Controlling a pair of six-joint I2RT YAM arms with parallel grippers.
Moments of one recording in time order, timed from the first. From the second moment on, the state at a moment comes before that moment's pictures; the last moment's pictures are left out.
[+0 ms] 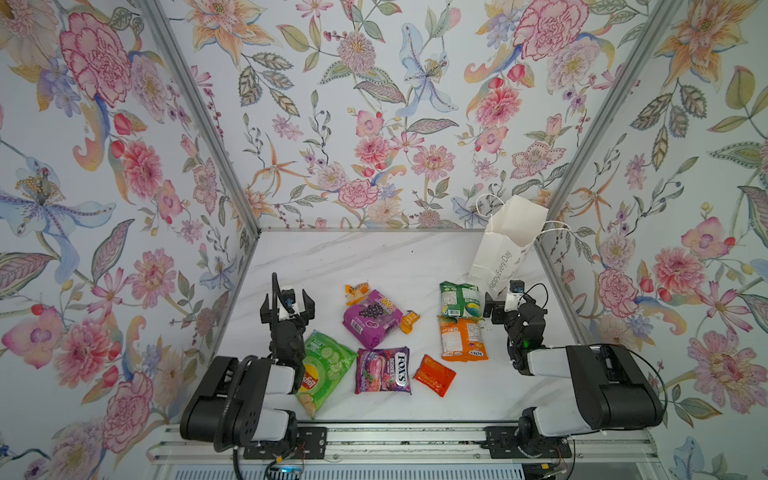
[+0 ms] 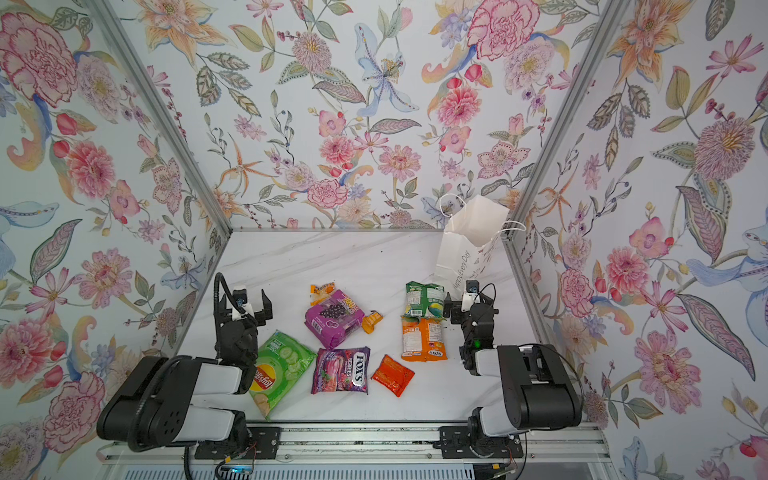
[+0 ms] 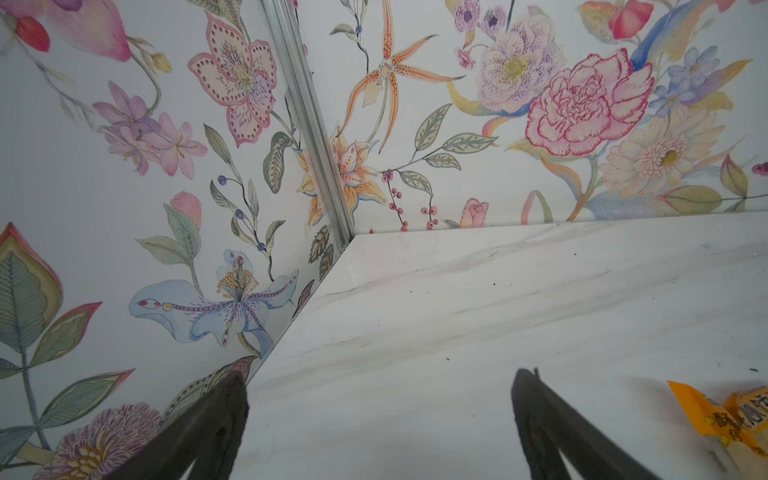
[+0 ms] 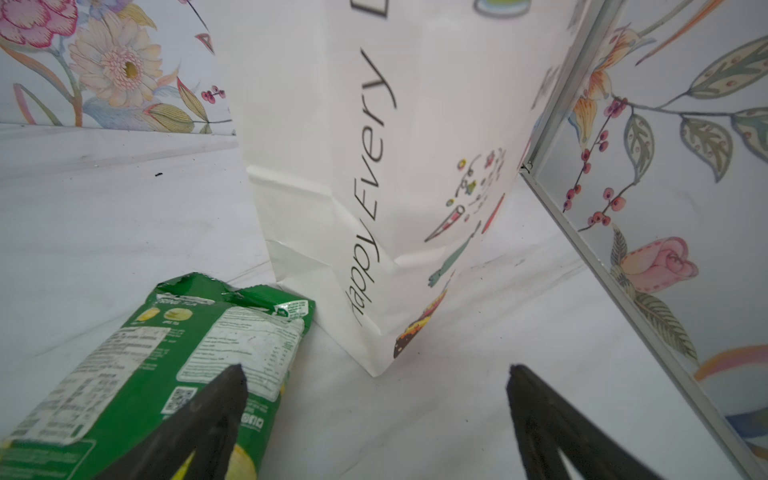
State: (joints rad) left arm -0.13 1.33 0.15 1.22 -0.42 0.21; right arm 0.09 1.42 0.30 0.87 0.10 -0.06
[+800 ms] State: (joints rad) left arm -0.11 0.80 0.62 -0.03 -0.36 -0.39; right arm -0.08 0.83 0.83 -0.39 -0.14 0.51
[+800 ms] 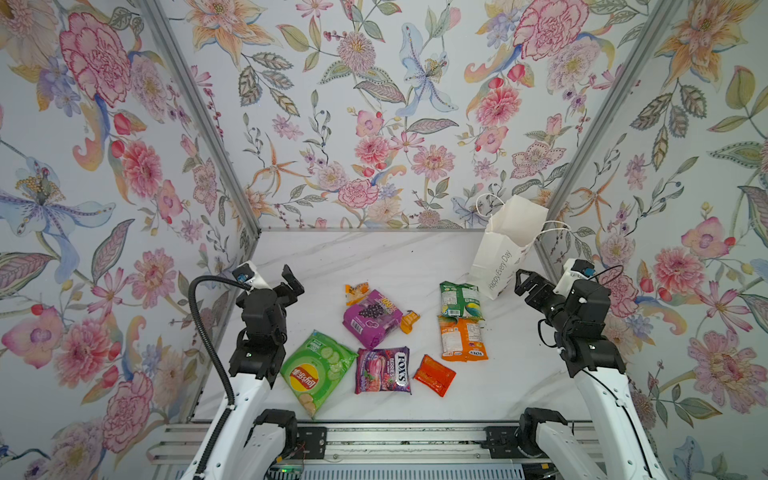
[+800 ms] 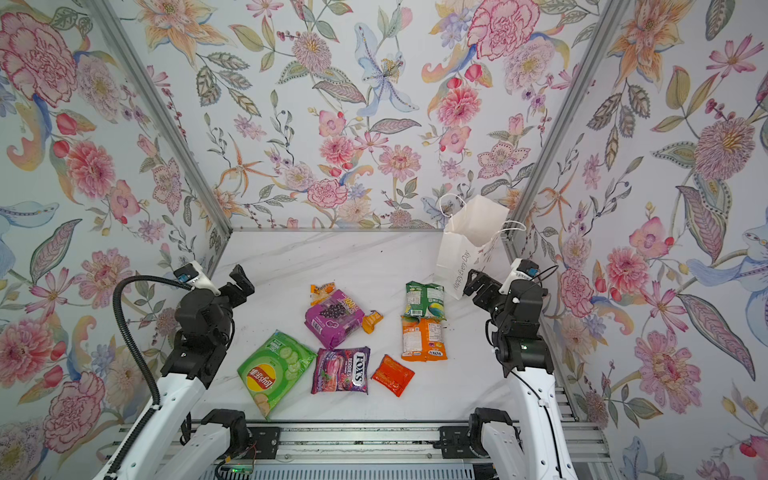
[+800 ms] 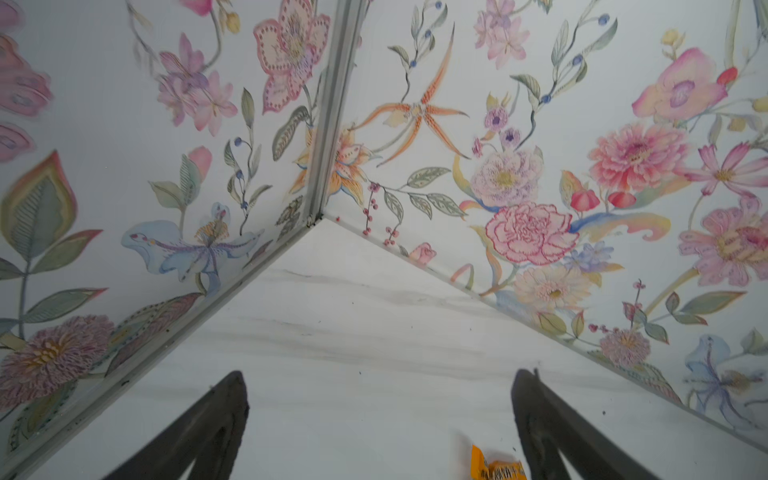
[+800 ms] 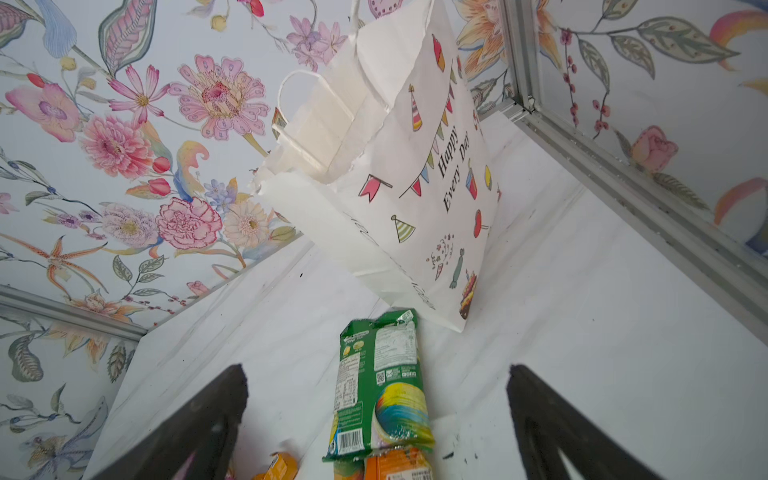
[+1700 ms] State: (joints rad) left arm -0.50 0.75 0.31 0.21 -0.31 -0.16; right arm -0.01 1.49 1.73 -0.91 0.11 0.49
